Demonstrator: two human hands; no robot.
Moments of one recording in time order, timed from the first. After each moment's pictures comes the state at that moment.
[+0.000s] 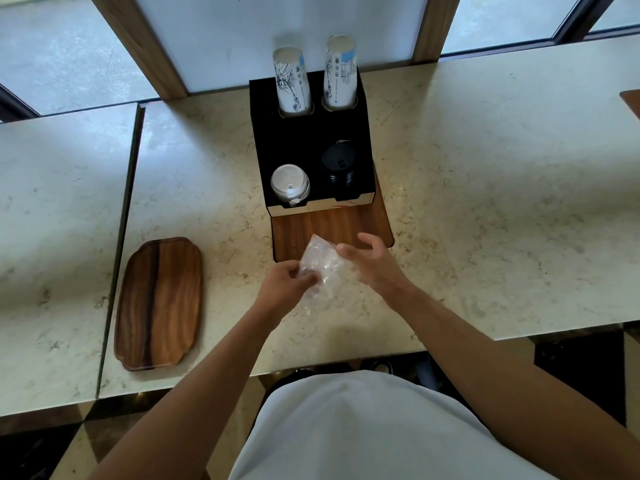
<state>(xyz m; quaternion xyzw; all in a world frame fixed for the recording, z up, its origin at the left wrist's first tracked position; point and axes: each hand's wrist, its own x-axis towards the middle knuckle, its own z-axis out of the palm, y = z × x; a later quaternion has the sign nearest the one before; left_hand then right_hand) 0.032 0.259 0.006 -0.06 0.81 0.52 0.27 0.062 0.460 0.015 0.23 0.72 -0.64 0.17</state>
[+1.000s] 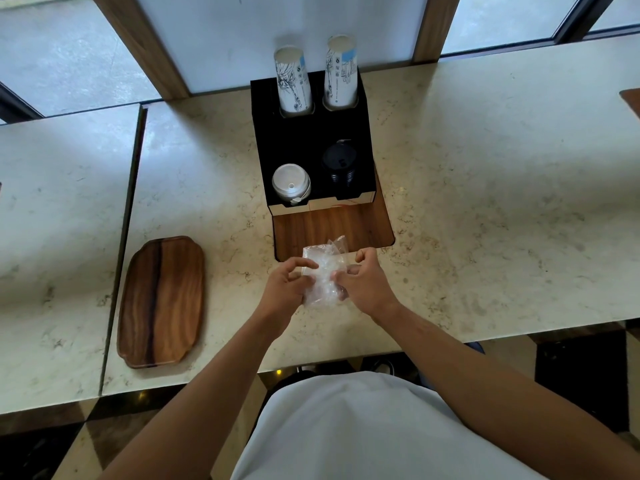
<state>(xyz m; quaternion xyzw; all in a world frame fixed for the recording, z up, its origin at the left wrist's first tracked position) 0.046 0.257 0.002 -0.11 0.71 0.64 0.27 0.078 0.430 0.001 0.24 0.72 -0.64 0.10</state>
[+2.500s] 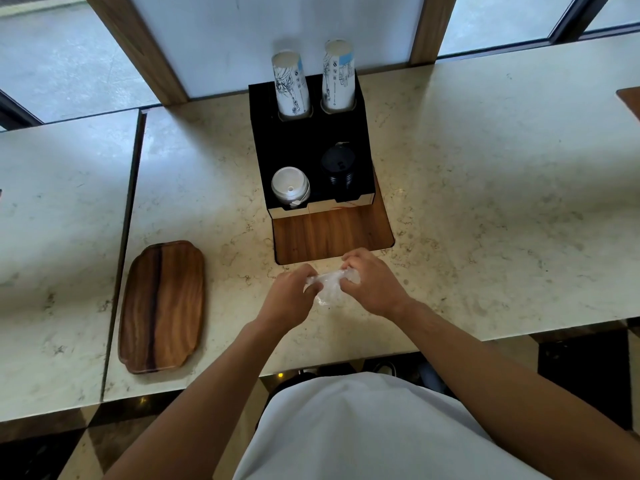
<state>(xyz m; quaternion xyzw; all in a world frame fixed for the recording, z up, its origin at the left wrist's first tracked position) 0.042 0.264 0.004 0.11 0.93 0.31 0.19 0.074 0.456 -0.013 0.04 0.90 -0.41 0.10</state>
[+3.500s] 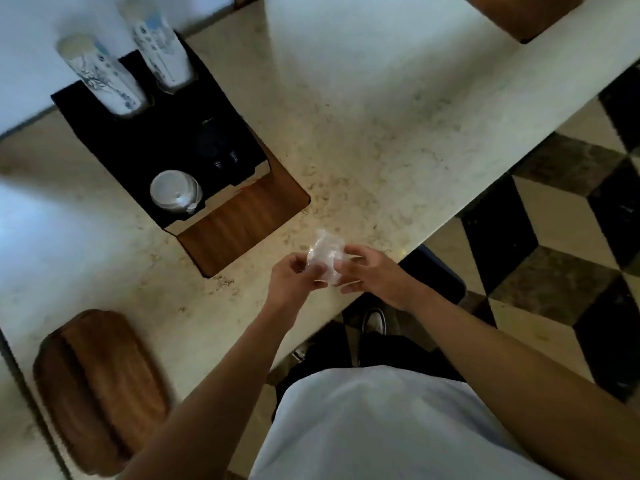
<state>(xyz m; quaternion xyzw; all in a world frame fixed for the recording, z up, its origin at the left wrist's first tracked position) 0.071 0.338 -0.027 0.01 0.70 0.56 0.43 0.192 0.489 -0.033 0.35 0.53 -0.77 0.09</state>
